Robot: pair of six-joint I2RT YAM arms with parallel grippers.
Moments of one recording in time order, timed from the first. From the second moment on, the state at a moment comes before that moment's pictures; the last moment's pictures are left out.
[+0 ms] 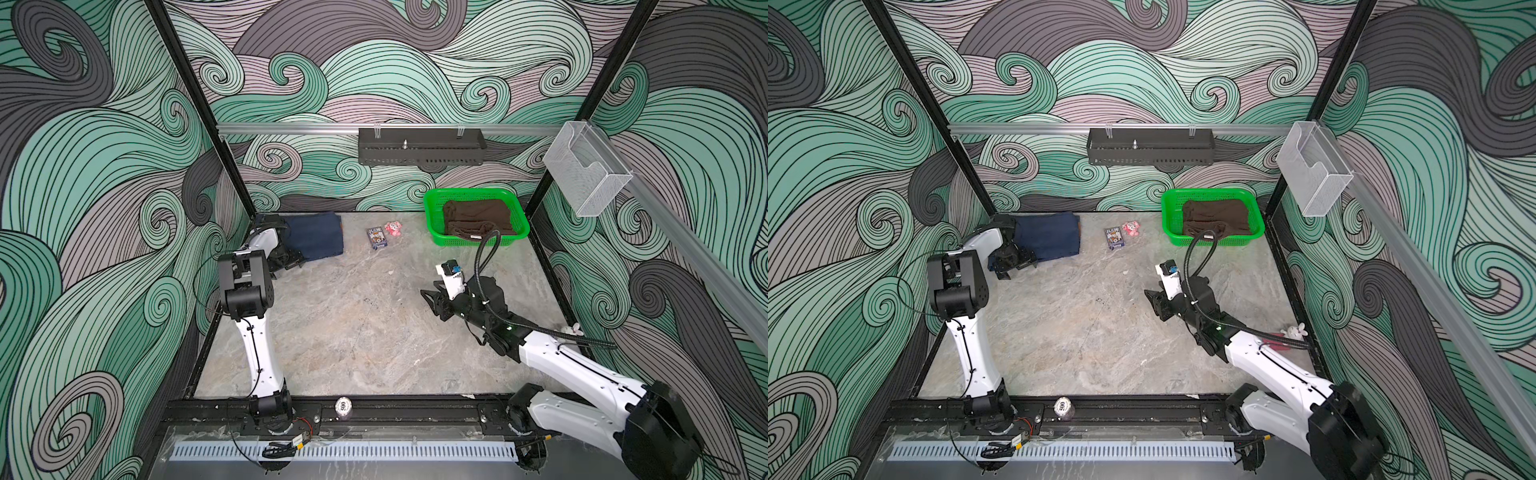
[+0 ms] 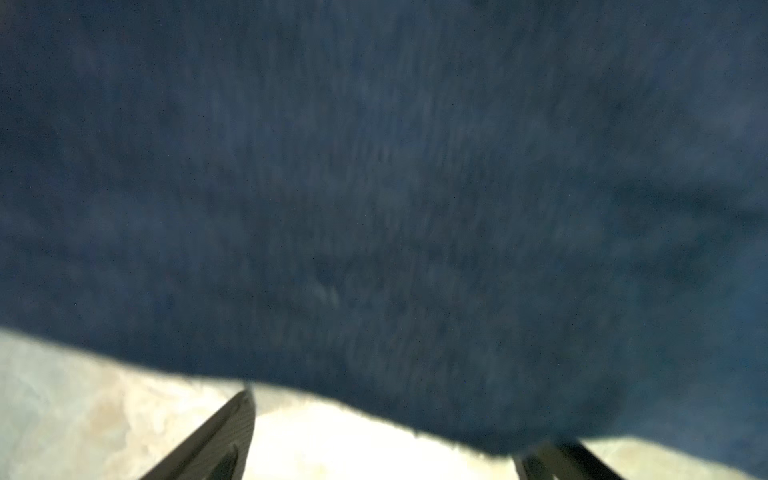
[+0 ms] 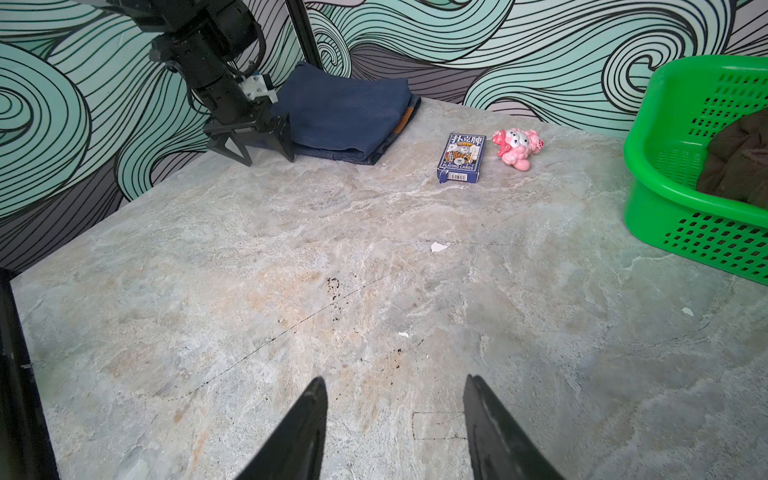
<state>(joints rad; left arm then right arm) 0.17 2.24 1.78 -0.92 -0.03 -0.39 0.62 1.07 0.58 0.08 -0.11 0.09</state>
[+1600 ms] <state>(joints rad) 0.21 1.06 0.60 -0.14 -0.20 -0.44 0.27 1.03 0.36 0.37 0.54 -0.02</state>
